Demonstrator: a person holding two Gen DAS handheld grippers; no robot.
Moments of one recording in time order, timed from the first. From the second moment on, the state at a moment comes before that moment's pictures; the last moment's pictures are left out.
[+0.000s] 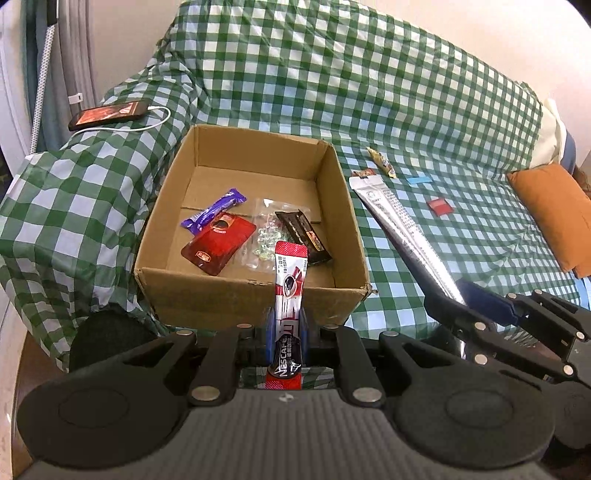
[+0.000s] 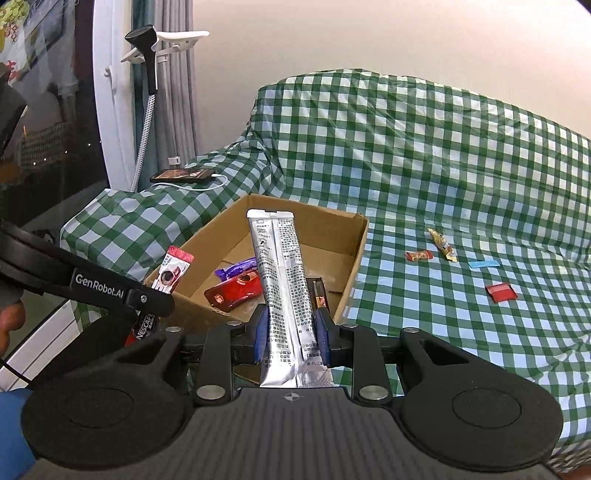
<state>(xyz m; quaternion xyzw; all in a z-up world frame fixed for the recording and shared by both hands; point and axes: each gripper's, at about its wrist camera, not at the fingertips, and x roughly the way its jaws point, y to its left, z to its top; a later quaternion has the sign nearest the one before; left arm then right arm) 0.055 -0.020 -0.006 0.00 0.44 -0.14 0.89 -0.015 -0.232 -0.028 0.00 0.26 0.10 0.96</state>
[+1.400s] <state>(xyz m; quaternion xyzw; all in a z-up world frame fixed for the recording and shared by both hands) 0.126 -0.004 -0.015 -0.03 0.45 -0.12 0.88 0.047 -0.215 -0.040 -0.03 0.32 0.10 0.94</state>
